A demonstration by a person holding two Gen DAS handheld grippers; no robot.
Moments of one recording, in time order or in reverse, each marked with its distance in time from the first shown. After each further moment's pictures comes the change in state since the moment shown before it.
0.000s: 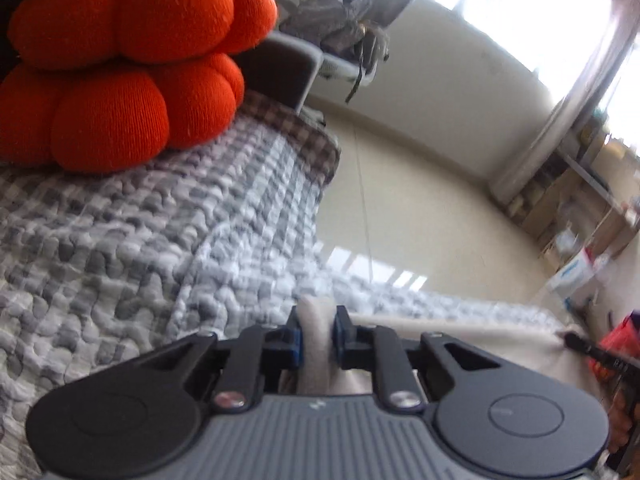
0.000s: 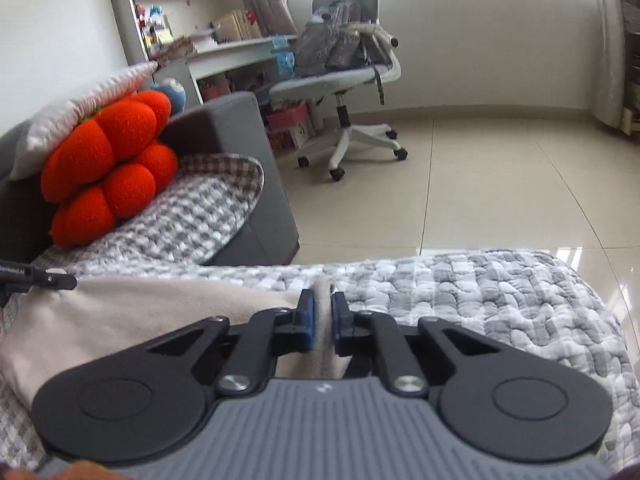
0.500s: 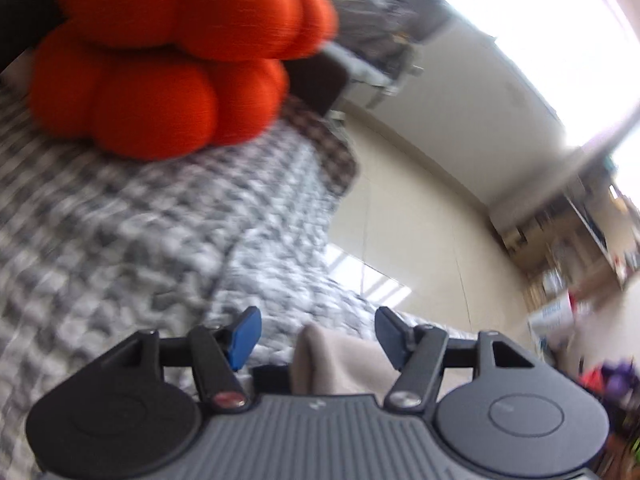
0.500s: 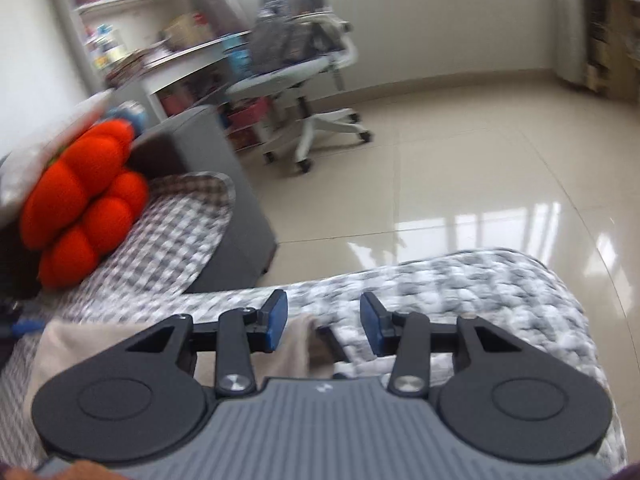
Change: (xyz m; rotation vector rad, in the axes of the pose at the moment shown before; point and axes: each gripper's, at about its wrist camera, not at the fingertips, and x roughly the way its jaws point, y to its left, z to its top) left arm -0.016 0.017 0.019 -0.121 0.049 -0.007; right arm -0.006 0.008 0.030 0.014 0.085 -0.061
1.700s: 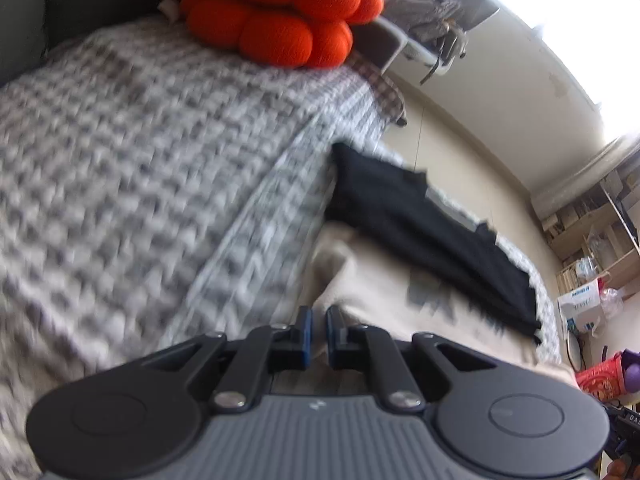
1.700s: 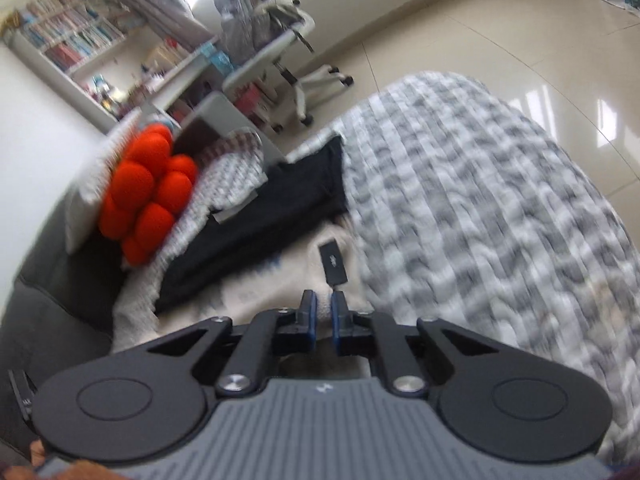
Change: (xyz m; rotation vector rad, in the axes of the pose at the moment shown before) left arm -0.180 -0.007 -0.168 -0.124 0.042 0.168; right arm -0.202 0.012 -0.134 0.466 0.053 0.109
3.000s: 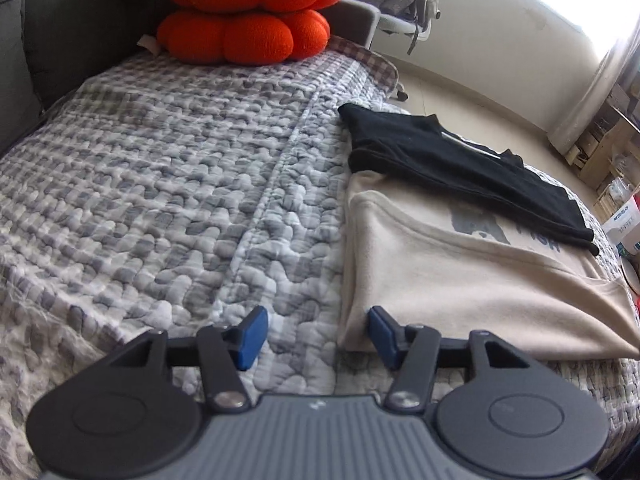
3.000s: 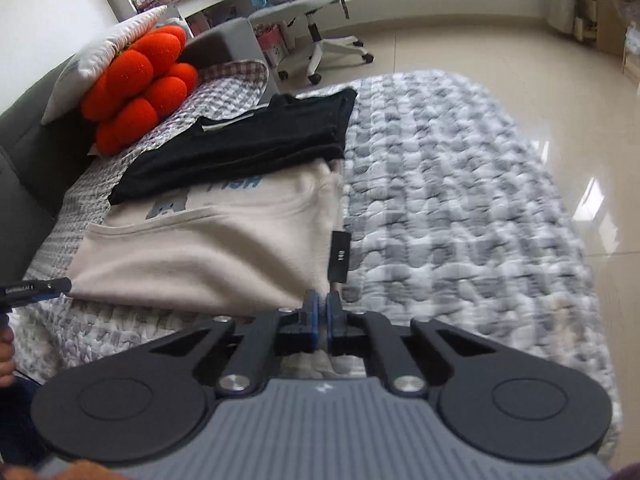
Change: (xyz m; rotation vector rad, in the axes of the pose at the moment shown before) left arm 0.005 0.011 -0.051 0.261 -0.001 0.132; right arm 0.008 0.013 -0.051 -0.393 0.151 -0.195
